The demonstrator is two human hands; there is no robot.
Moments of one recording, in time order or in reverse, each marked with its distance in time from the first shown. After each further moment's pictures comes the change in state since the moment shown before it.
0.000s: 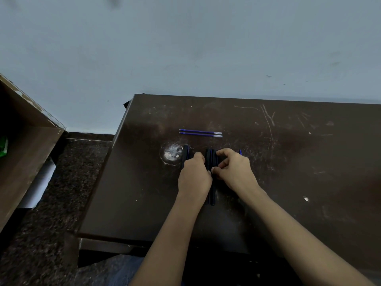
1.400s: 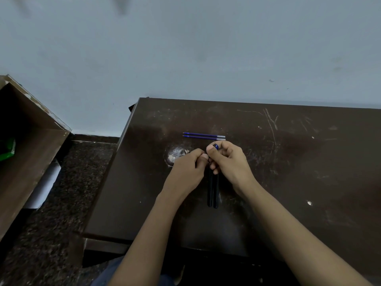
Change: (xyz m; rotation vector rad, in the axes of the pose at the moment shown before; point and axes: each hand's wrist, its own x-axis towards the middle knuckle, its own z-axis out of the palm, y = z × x) left_hand 0.008 -0.021 -0.031 -0.165 -0.005 0.281; right_hand 0.000 -0.029 0.003 0.607 -0.048 -0.098
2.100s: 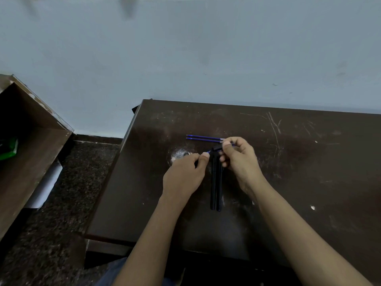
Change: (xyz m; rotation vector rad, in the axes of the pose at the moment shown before) left_hand -0.007 0.006 -0.007 0.202 0.128 -0.153; right_hand 0.012 -0.003 -0.005 0.139 0.132 0.060
